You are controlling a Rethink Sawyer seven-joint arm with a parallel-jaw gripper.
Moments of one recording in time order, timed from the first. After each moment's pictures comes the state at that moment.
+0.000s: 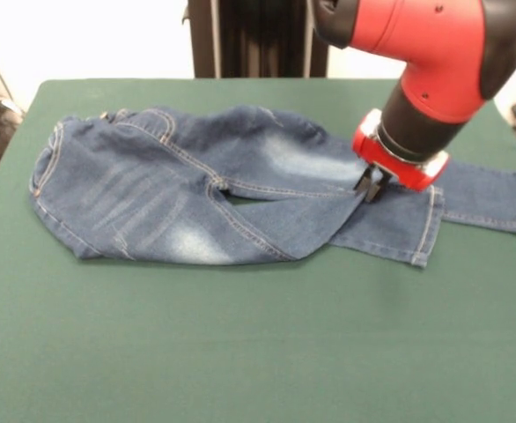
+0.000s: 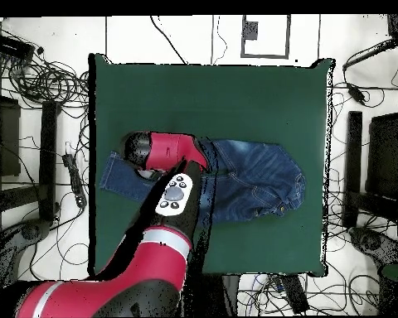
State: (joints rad) arm 0.23 -0.18 -0.35 1.22 0.19 0.86 2.27
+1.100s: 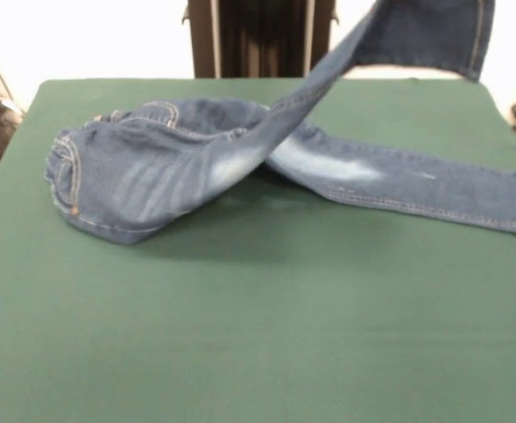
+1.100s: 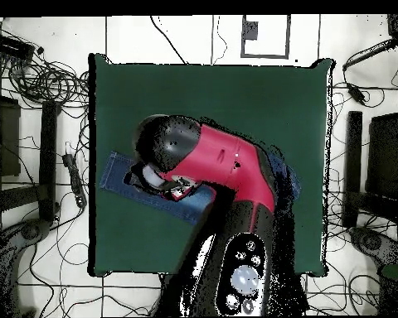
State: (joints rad) arm 0.09 -0.66 -0.31 1.43 0.30 1.31 2.27
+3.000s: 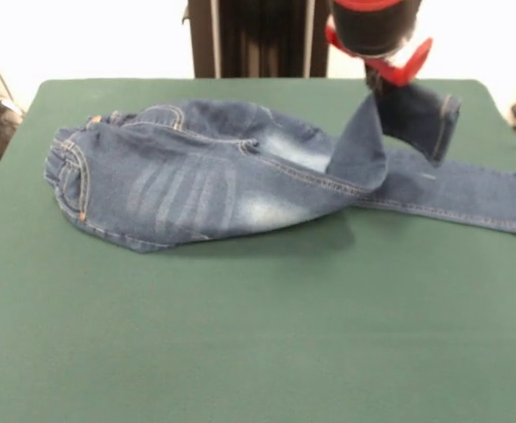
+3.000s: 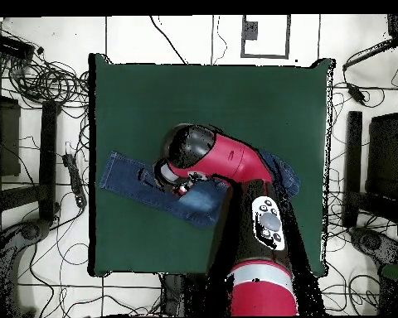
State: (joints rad) arm -0.09 -0.51 -0.05 1.51 0.23 1.09 2.27
